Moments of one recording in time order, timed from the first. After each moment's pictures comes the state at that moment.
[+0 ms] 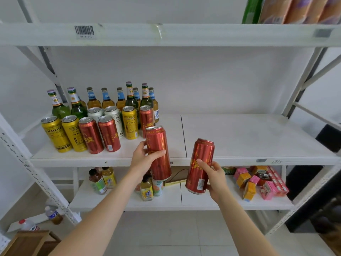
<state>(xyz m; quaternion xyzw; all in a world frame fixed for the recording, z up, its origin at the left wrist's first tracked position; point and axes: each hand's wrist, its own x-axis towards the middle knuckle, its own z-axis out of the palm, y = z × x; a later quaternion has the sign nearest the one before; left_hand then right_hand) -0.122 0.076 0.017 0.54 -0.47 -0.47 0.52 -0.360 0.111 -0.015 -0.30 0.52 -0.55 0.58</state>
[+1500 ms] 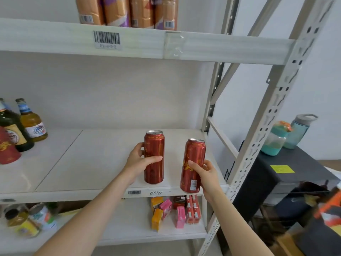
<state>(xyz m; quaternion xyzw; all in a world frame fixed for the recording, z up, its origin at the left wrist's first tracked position) -0.633 -0.066 0.030 0.54 -0.52 -0.49 0.45 -0.871 -0.027 -0.005 -0.38 0.55 -0.55 0.51</state>
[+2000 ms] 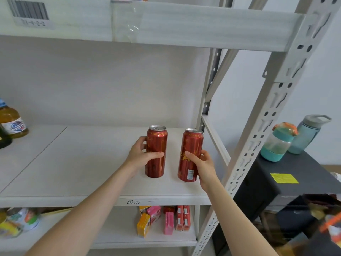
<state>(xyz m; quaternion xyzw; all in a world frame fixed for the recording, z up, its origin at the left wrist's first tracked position) -0.711 -0.128 0.019 0.55 -0.53 -0.47 0.45 -0.937 -0.113 -0.013 -0.38 0.53 -0.55 0.52</state>
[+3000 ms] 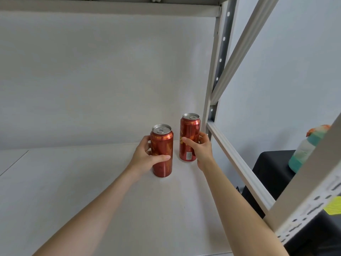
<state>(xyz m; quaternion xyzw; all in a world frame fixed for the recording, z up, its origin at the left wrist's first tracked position) -0.736 -0.294 -0.037 0.48 -0.58 -0.46 0.47 -0.944 -0.331 -0.055 -0.40 0.51 -0.61 0.46</state>
